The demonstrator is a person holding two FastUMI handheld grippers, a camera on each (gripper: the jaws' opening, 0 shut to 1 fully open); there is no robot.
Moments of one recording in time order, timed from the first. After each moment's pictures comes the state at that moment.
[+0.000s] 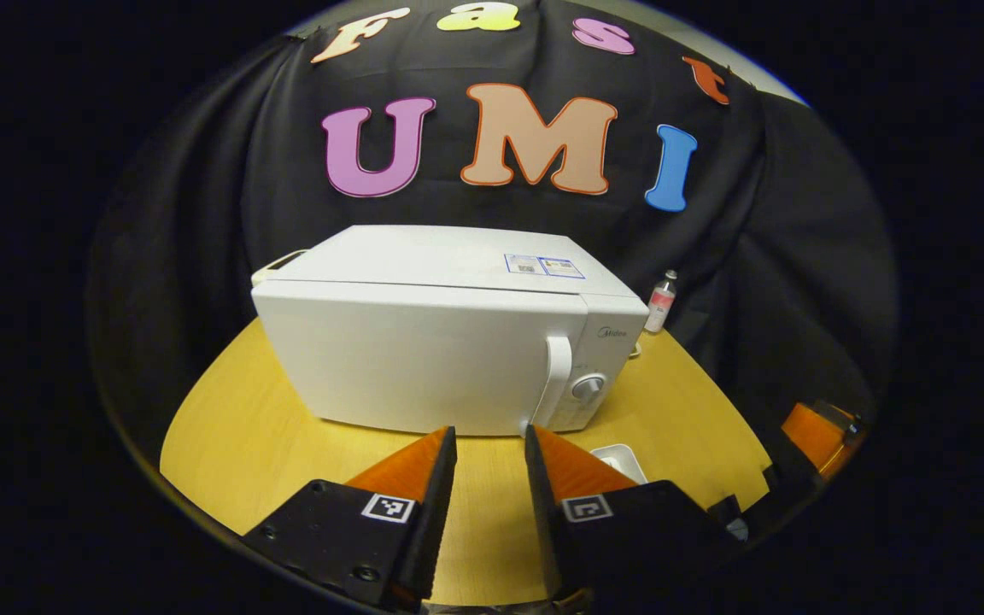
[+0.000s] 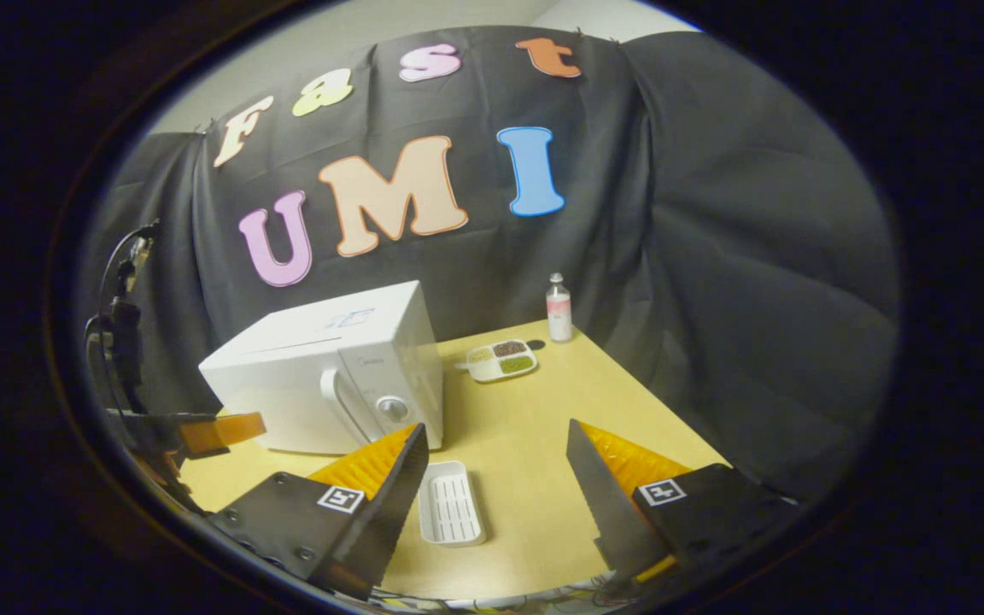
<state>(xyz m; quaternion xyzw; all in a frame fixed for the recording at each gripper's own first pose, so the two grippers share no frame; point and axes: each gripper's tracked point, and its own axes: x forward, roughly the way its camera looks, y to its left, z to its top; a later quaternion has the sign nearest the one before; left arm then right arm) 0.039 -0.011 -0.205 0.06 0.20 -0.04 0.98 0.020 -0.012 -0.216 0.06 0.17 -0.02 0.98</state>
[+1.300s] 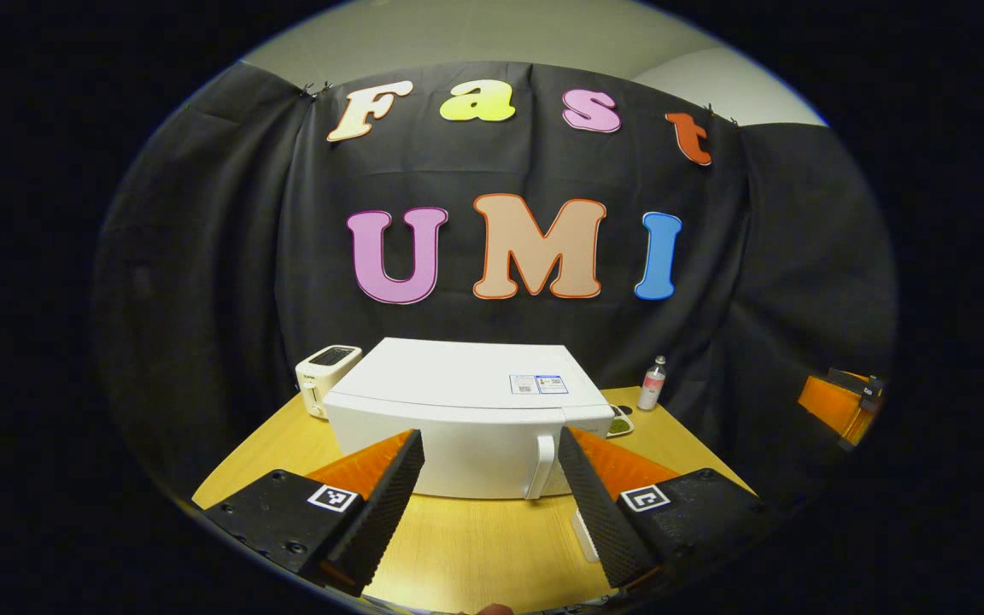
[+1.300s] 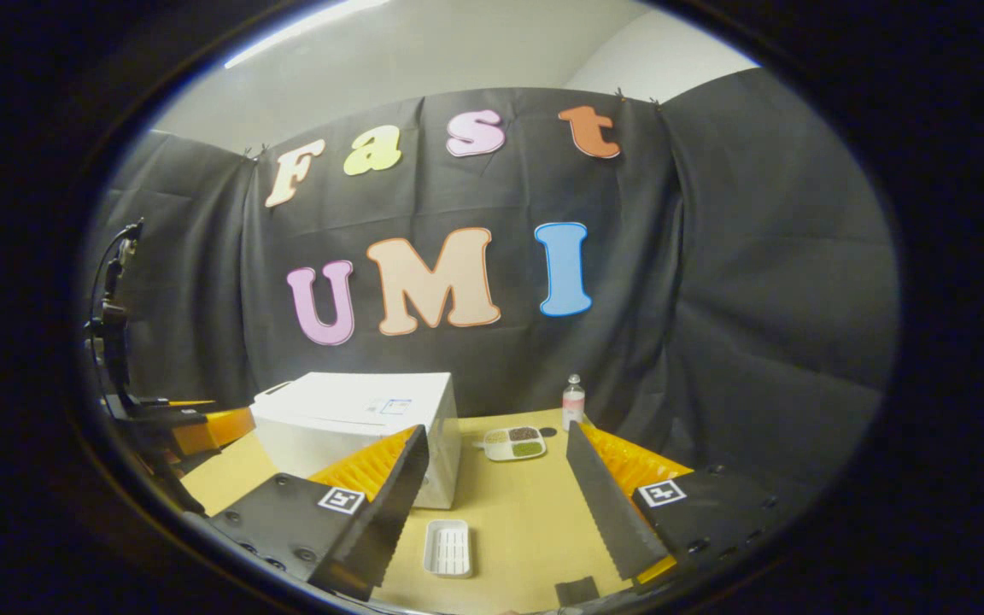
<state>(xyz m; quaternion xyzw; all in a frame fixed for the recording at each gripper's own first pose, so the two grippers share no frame) -0.001 -0.034 -0.079 0.07 0.06 -0.03 0.99 -0.004 -0.027 -0.075 0.03 0.05 0.02 1.00</state>
